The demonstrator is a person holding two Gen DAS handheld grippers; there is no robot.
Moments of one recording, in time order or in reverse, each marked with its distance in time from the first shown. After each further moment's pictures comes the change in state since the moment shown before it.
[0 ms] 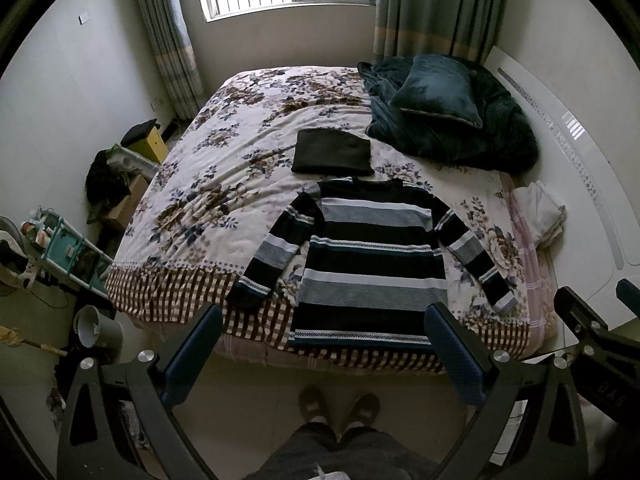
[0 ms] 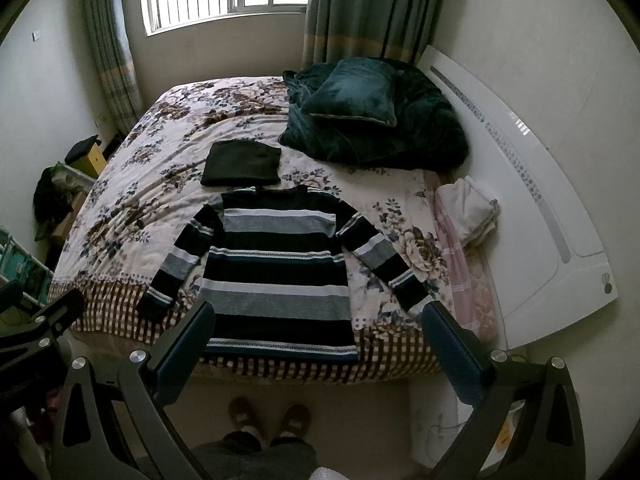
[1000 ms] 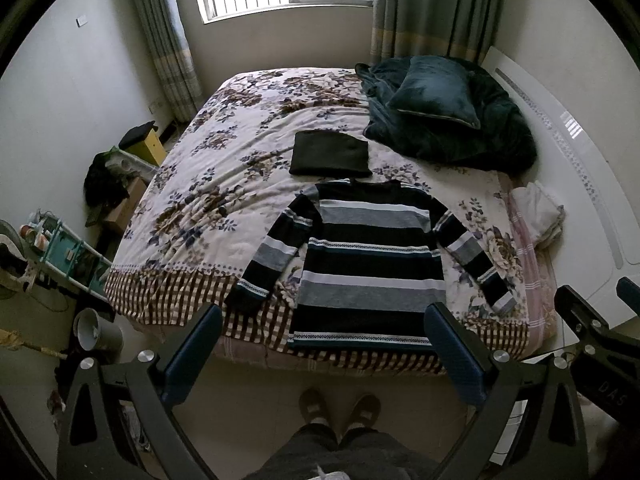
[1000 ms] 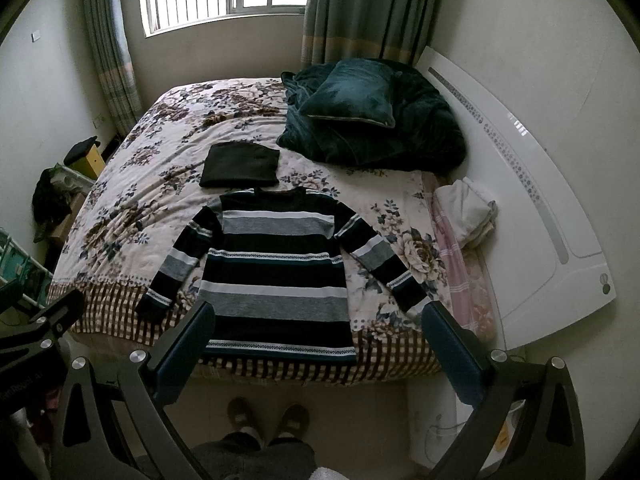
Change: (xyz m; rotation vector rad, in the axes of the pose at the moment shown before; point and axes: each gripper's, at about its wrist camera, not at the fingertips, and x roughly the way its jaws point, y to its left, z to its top) left arm -0.001 -0.001 -0.001 0.000 -0.006 0.000; right arm -0.001 0.000 -0.001 -0.002 -0.005 0.000
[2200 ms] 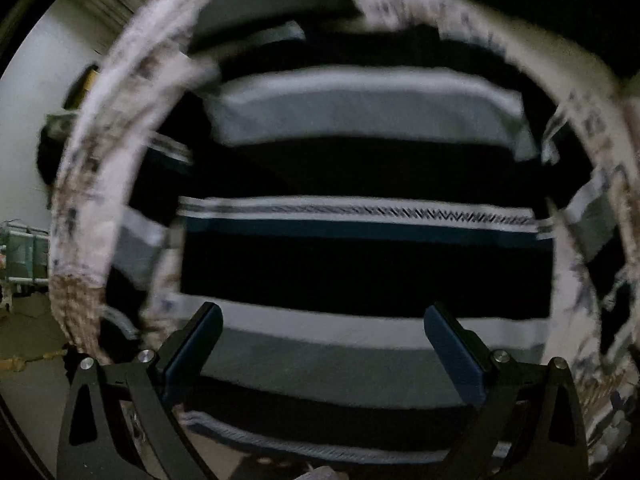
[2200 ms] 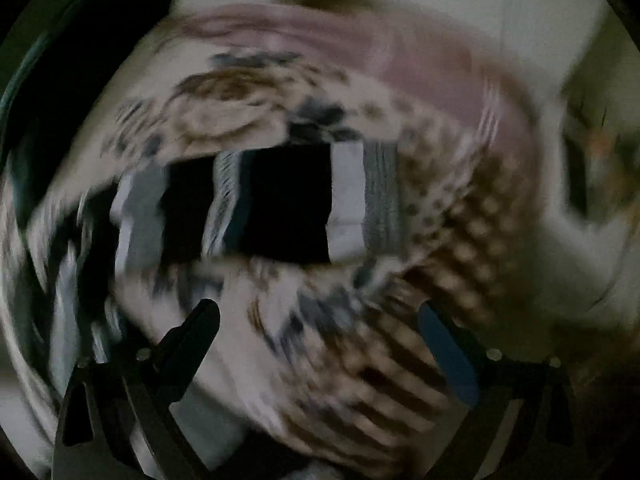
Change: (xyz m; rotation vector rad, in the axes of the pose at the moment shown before) left arm 0.536 -0.158 0.036 0.077 0.465 0.146; right arm 0.612 -0.336 -0.200 1.176 0.303 -0.111
